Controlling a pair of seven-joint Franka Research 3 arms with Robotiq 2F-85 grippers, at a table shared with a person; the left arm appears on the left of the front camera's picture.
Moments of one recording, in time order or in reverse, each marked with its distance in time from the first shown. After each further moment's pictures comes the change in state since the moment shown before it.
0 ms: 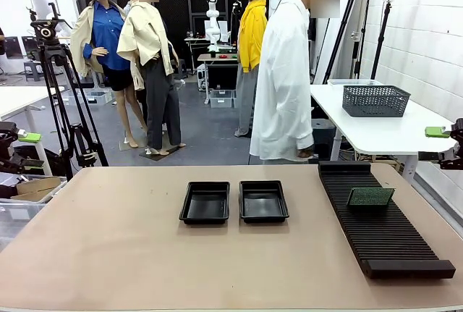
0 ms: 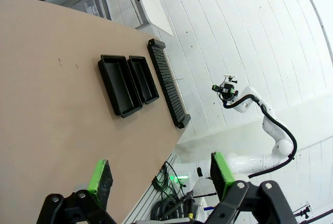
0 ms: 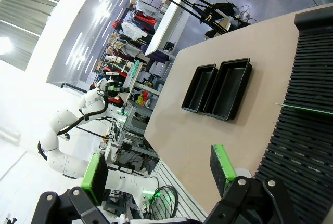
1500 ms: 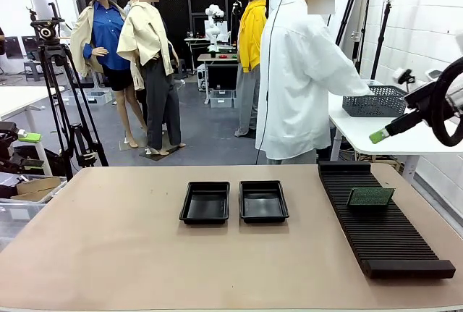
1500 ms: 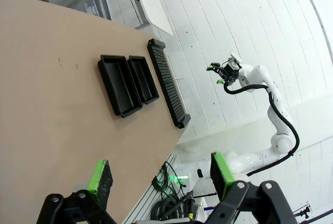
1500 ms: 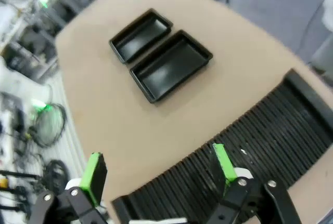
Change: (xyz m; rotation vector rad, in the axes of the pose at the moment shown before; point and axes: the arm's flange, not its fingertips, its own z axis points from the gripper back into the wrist) left arm 0.000 -0.001 0.000 0.000 0.000 -0.001; right arm 0.101 0.022 -0.124 -0.267 0.564 0.649
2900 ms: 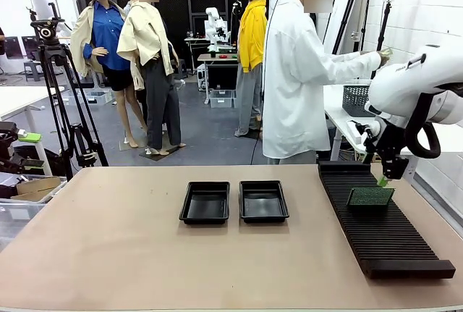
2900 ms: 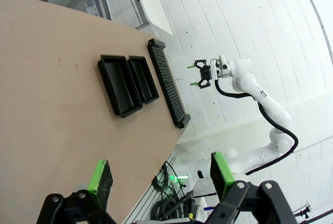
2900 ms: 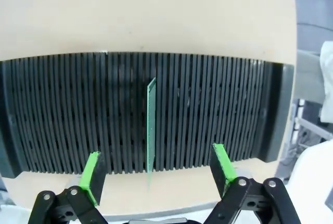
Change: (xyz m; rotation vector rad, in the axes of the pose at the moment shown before) left arm 0.000 0.000 0.000 0.000 0.000 0.000; right arm 0.001 -0.027 -0.088 -0.190 0.699 0.717
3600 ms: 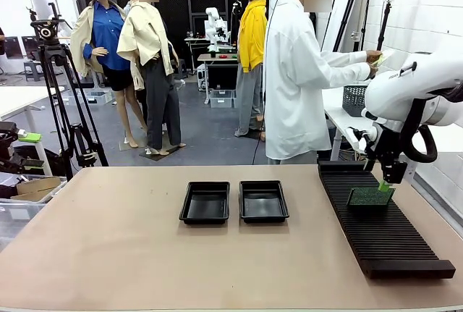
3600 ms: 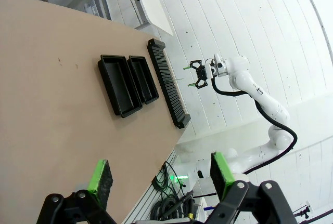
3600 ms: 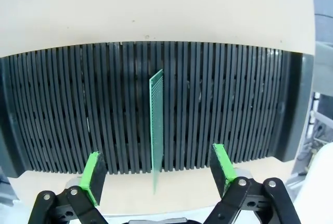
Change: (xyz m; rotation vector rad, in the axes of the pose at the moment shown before) left arm 0.000 0.000 0.000 0.000 0.000 0.000; right arm -0.005 -0.007 -0.019 0.068 0.025 -0.037
